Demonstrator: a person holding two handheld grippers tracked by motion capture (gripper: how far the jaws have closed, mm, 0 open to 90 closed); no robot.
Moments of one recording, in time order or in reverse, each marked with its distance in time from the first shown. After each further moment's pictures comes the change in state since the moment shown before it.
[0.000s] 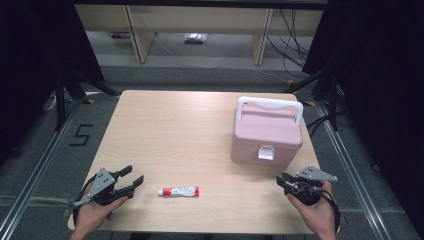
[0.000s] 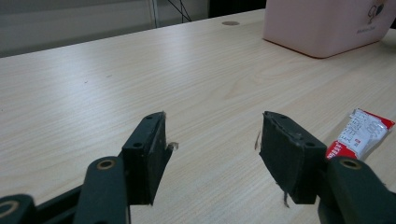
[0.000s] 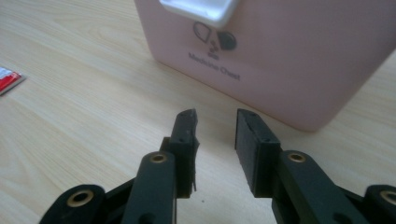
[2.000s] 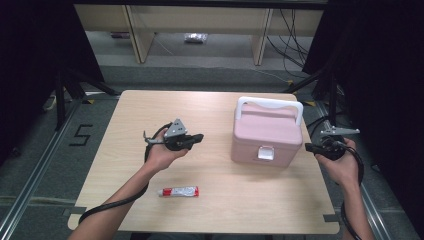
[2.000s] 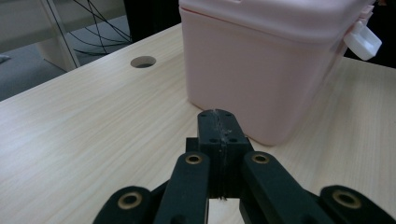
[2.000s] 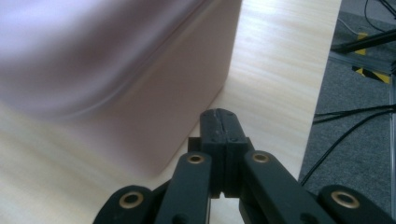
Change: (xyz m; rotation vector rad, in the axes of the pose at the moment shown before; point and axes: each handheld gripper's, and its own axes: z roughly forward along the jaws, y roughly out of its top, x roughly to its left) left arm -0.054 0.118 0.190 0.098 -0.306 0.075; right arm -0.132 0.061 0.017 0.128 -0.084 0.038
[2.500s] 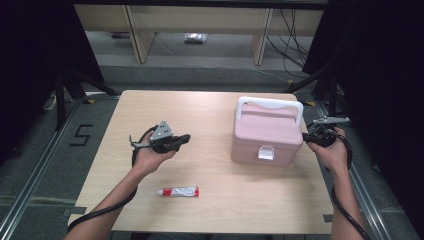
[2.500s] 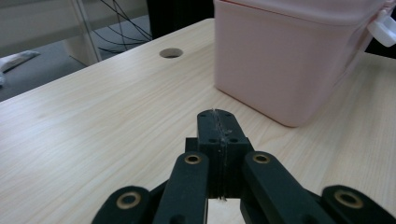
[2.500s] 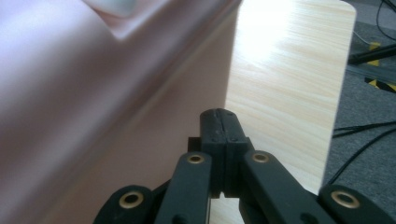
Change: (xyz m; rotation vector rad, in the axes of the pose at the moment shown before) left arm 0.020 -0.023 -0.046 -0.015 0.092 -0.029; right arm -0.014 0.023 0.041 -0.042 0.051 -0.012
